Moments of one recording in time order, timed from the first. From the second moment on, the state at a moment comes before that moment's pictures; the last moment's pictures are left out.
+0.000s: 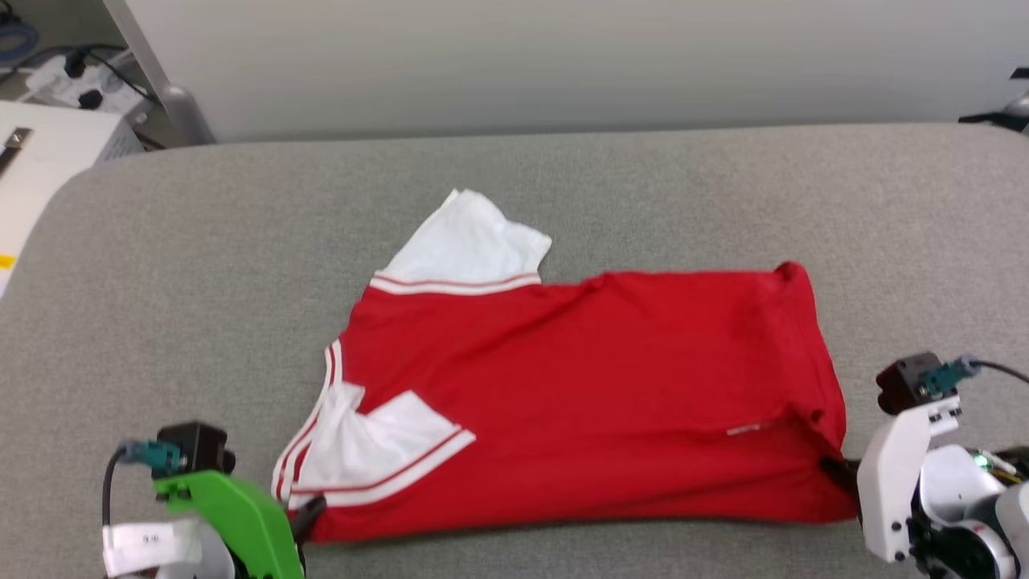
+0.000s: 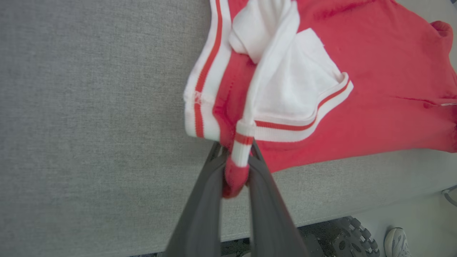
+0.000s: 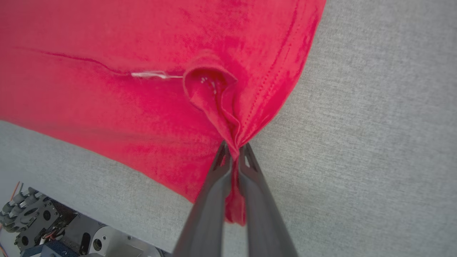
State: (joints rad) left arm 0.02 0.59 -0.35 -0.15 -0.97 0.27 0.51; right arm -0.15 -0.47 0.27 0.12 0.61 0.13 0.70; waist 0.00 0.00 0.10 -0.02
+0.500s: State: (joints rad) left arm 0.14 0.51 -0.37 0.00 -1.00 0.25 0.44; right arm 0.07 -0.32 0.11 0.13 0.55 0.13 0.66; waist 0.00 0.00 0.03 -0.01
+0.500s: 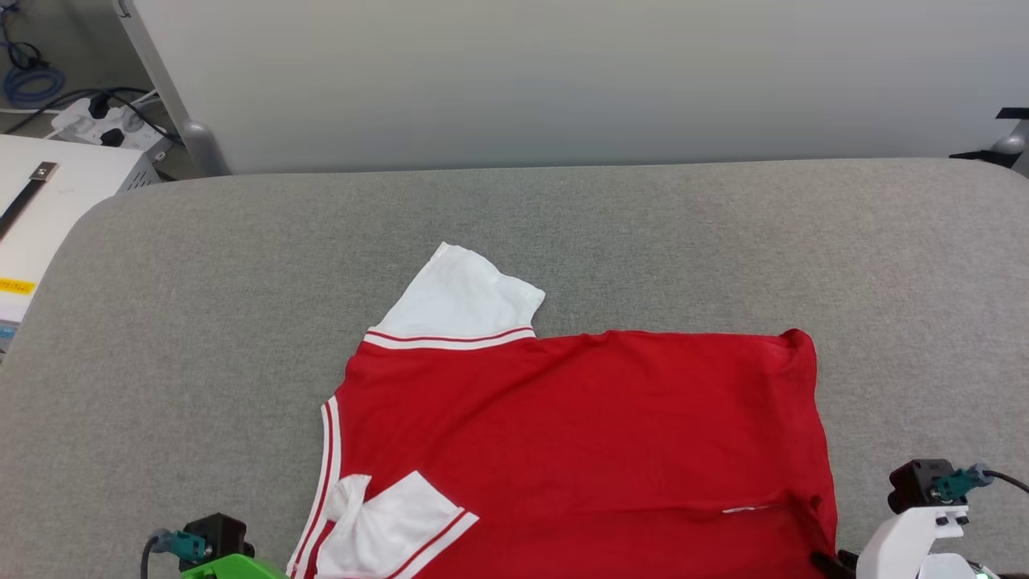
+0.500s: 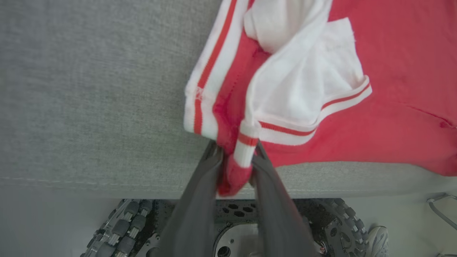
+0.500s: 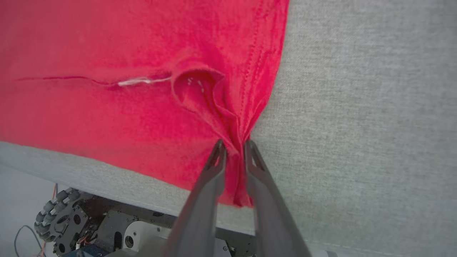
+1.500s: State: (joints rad) left arm -0.27 0.43 -0.33 0.01 -0.72 0.24 -0.02; right arm 0.03 -0.11 -0.07 -0.24 0.25 0.13 0.05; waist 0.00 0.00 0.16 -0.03
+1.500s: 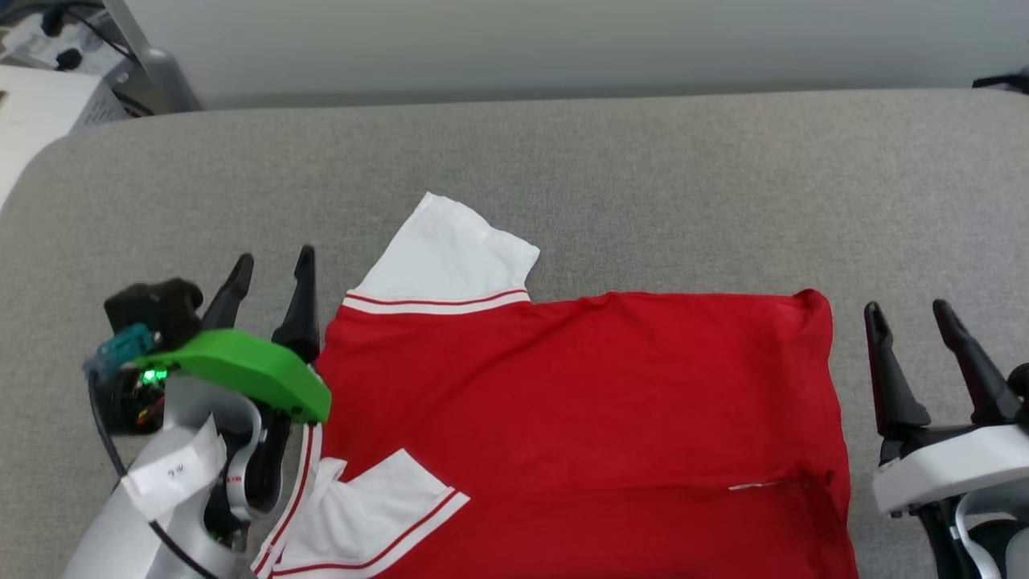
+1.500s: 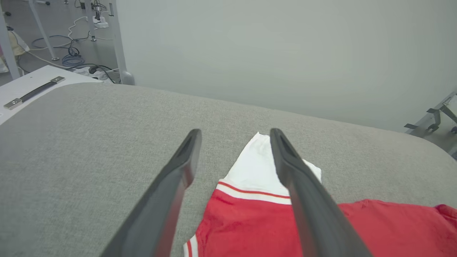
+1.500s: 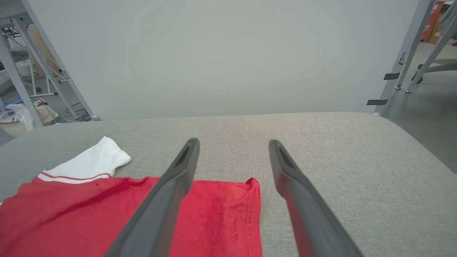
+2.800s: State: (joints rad) left arm -1.06 0.44 -0.51 0.80 -0.87 -0.02 0.77; right arm -0.15 -0.10 -0.03 -0.07 0.35 0.13 -0.01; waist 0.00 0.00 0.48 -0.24
